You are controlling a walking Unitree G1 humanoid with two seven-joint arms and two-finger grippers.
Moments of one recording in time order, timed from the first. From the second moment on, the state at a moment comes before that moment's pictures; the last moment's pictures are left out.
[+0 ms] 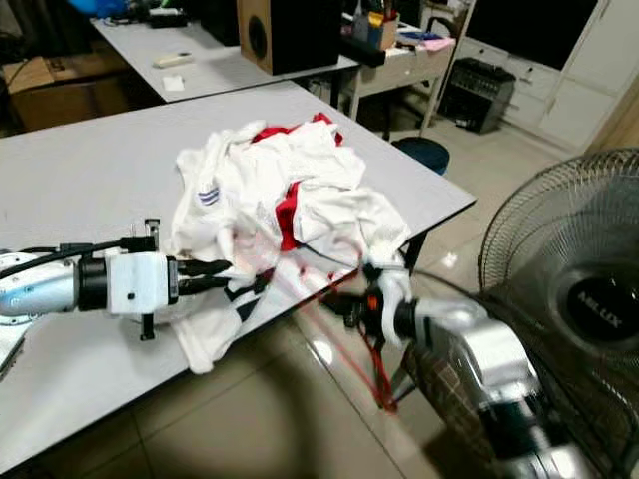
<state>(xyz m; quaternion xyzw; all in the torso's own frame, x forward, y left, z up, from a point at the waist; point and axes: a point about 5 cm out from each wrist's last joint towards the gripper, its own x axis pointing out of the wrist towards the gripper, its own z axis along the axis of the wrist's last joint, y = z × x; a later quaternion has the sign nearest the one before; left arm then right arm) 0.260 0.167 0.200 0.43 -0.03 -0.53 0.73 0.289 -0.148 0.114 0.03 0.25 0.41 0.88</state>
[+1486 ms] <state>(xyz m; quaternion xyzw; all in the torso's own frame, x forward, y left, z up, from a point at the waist) 0.231 0.149 0.149 0.23 0.08 -0.61 0.75 0.299 -0.167 0.115 0.26 0.22 0.25 0.90</state>
